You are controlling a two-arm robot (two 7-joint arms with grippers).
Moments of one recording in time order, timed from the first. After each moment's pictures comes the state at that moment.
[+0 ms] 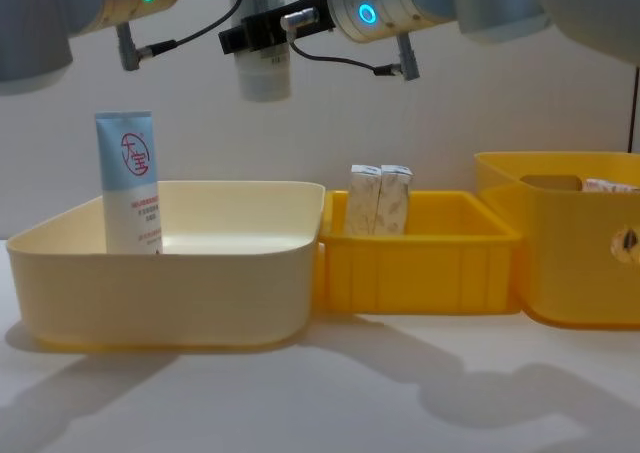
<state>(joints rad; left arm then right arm) -0.68 0.09 0.26 -1.35 -0.23 0.12 -0.20 0.96 -0.08 -0.50 -0.94 0.06 0.33 0.31</state>
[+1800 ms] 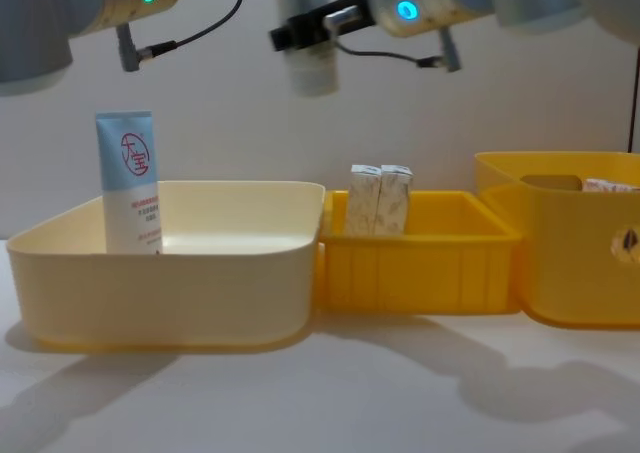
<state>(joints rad) -0.68 0.09 0.26 -1.35 -0.23 0.12 -0.20 0.96 -0.03 -0.48 -0.96 0.02 0.35 0.27</state>
